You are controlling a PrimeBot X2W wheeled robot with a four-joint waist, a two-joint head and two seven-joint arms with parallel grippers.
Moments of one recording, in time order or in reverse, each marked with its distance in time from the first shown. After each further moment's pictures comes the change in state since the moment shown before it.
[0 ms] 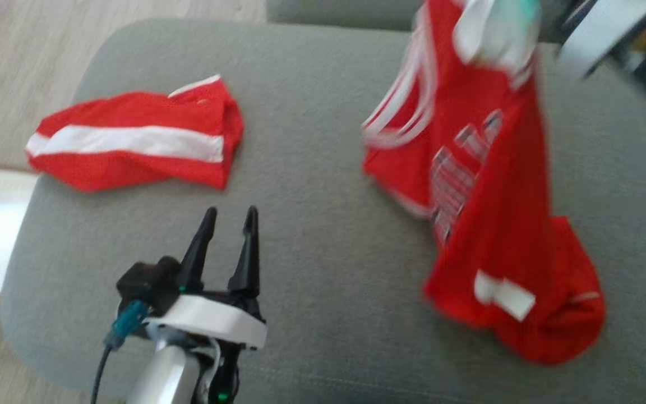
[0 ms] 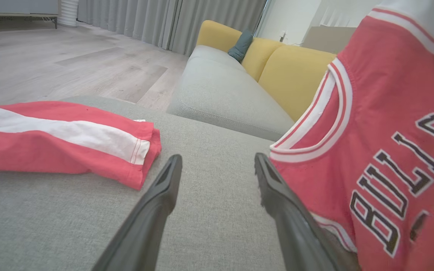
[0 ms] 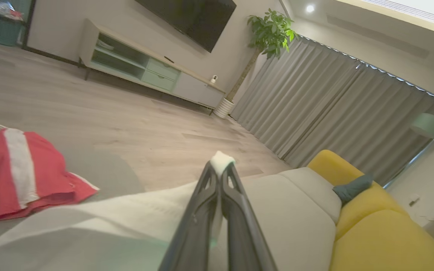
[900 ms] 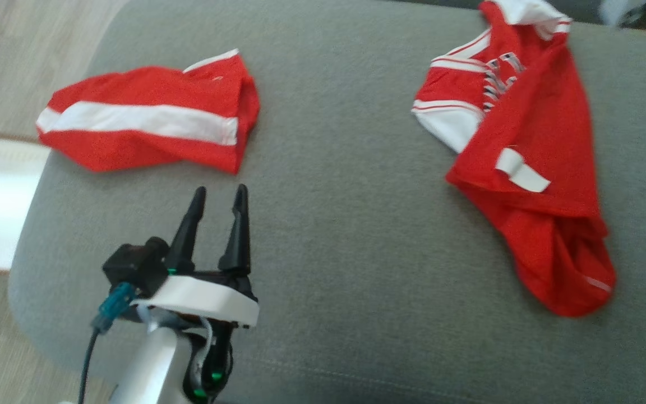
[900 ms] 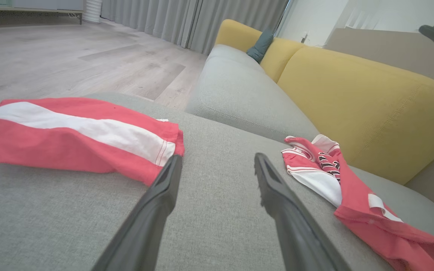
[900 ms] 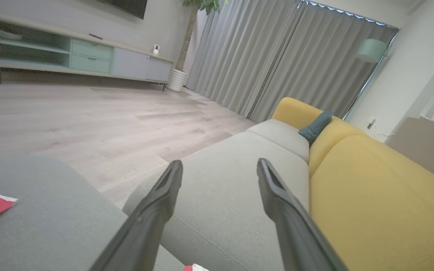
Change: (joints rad) left arm -0.056 -0.002 0.009 0.011 -0.031 0.013 0.000; right arm -0.141 0.184 0.009 0.642 0.083 0.000 -0.167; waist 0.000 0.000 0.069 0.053
